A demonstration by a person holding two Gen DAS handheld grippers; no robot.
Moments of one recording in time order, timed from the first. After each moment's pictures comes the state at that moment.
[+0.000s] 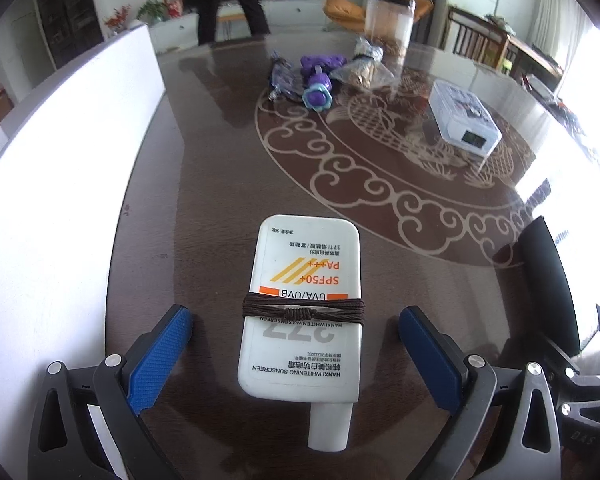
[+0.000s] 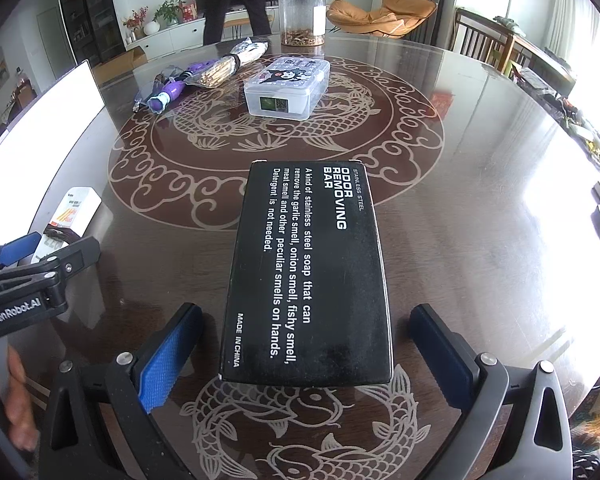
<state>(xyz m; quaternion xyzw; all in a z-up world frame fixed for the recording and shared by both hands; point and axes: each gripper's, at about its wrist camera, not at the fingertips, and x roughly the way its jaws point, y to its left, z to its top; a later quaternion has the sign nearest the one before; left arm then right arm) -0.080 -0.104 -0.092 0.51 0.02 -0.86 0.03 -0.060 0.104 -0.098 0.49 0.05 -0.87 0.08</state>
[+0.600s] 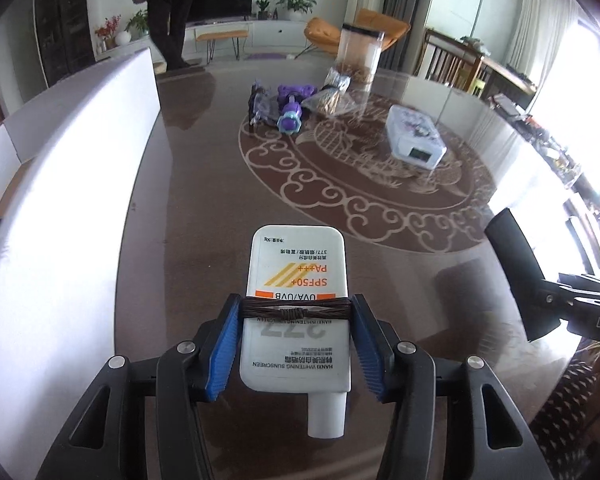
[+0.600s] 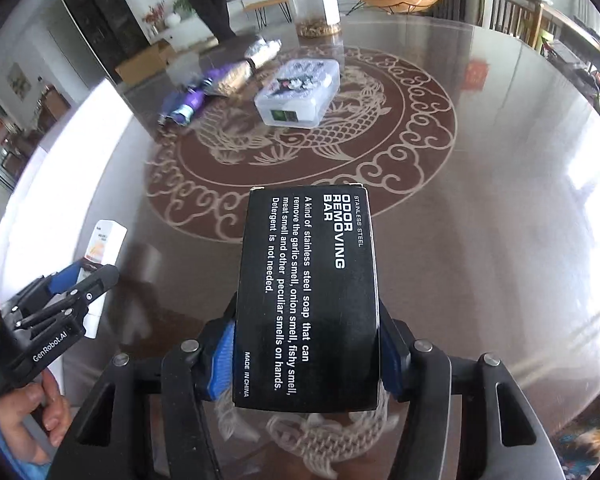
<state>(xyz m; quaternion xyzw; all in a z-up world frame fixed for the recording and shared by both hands) -0.026 -0.101 -0.056 0.46 0.05 -0.89 -0.01 -0.067 0.131 -0.062 0.53 -0.01 -0.83 0.16</state>
